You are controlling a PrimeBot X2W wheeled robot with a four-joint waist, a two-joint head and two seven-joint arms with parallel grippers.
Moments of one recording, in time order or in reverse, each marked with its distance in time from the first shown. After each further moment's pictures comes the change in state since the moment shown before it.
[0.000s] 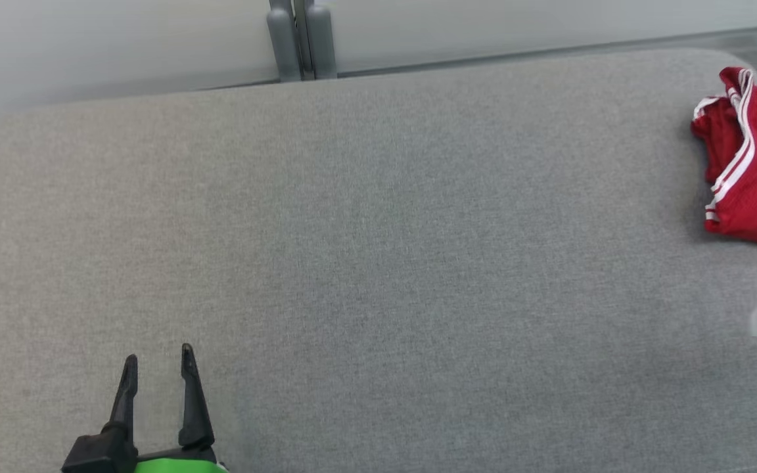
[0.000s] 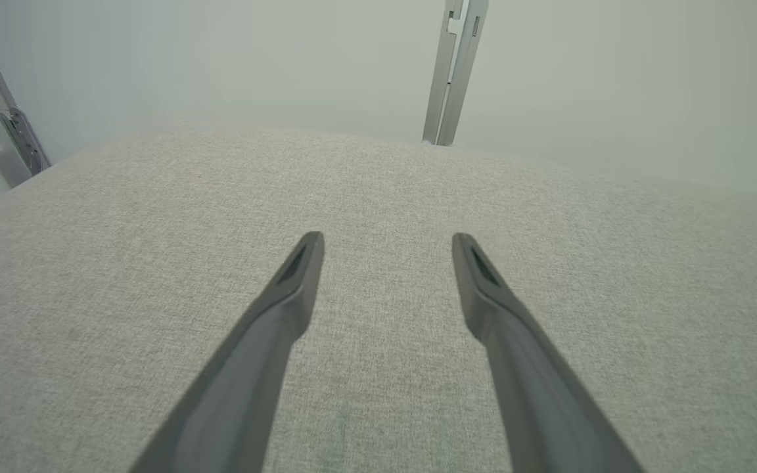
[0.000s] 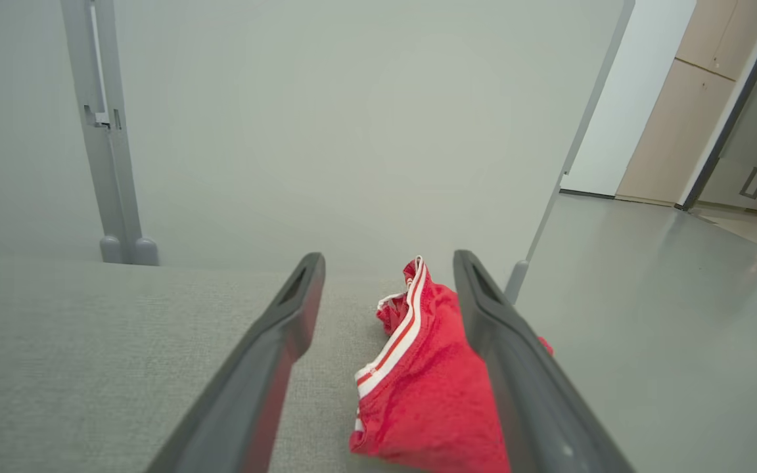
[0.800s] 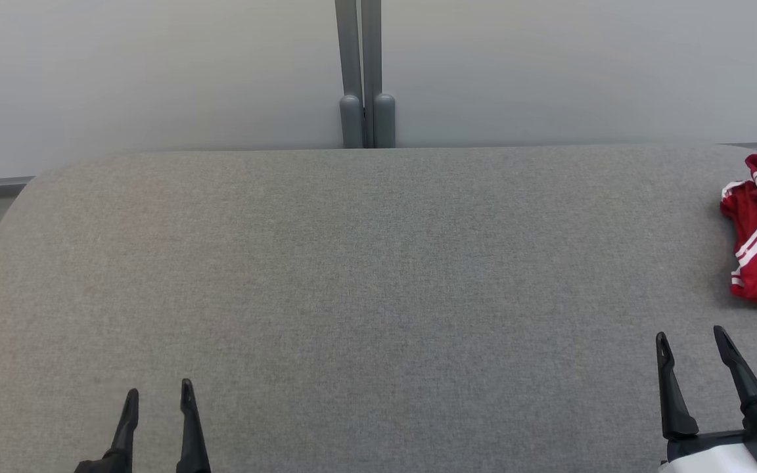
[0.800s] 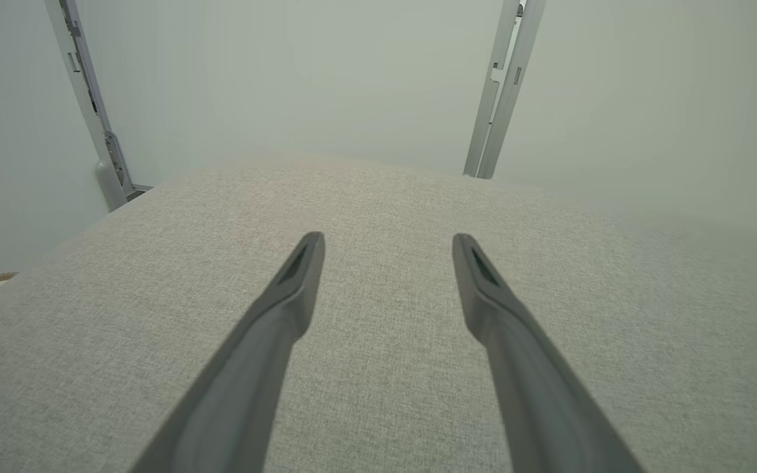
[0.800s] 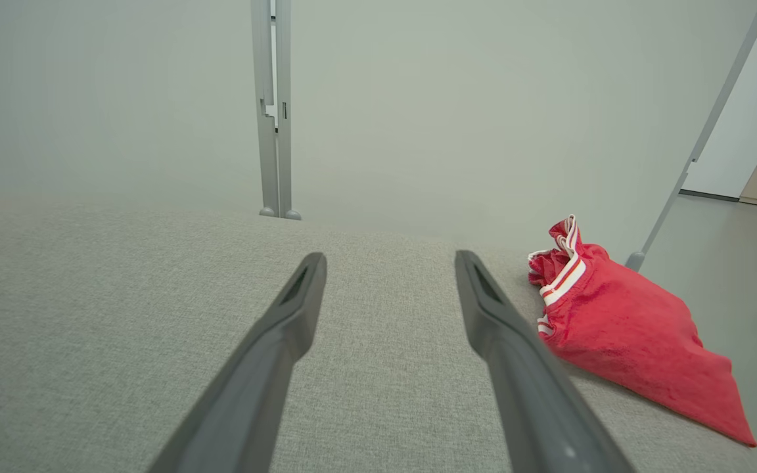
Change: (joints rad) left arm 0.055 0.000 0.051 0.048 0.018 -0.058 0.000; right arm 0.470 0.279 0.080 -0.321 -0.165 0.000 0.000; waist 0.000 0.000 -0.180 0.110
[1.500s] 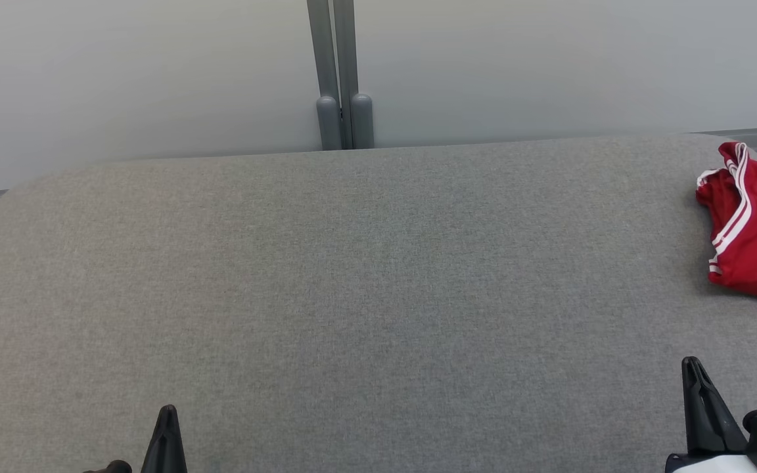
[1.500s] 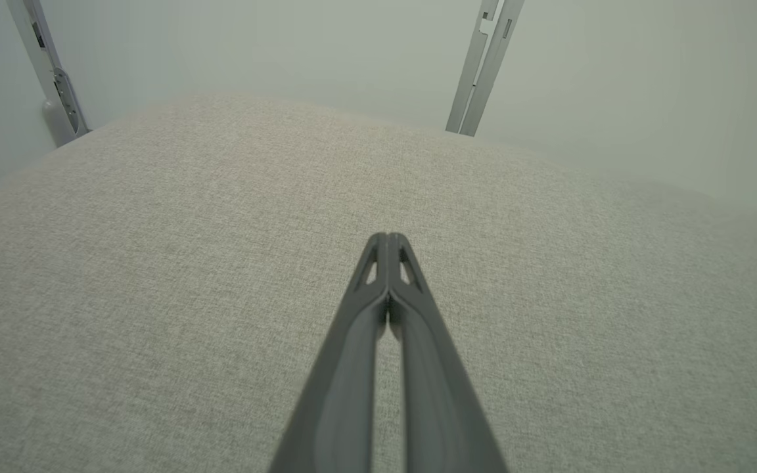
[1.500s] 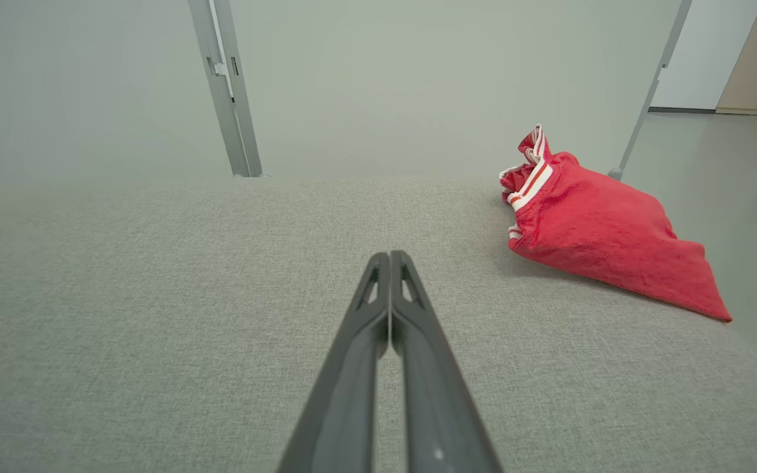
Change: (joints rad) left arm 0.007 -0.007 -0.006 0.069 -0.057 -0.025 0.021; right arm 0.011 0.033 -0.028 0.086 0.058 0.000 0.021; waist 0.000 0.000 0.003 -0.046
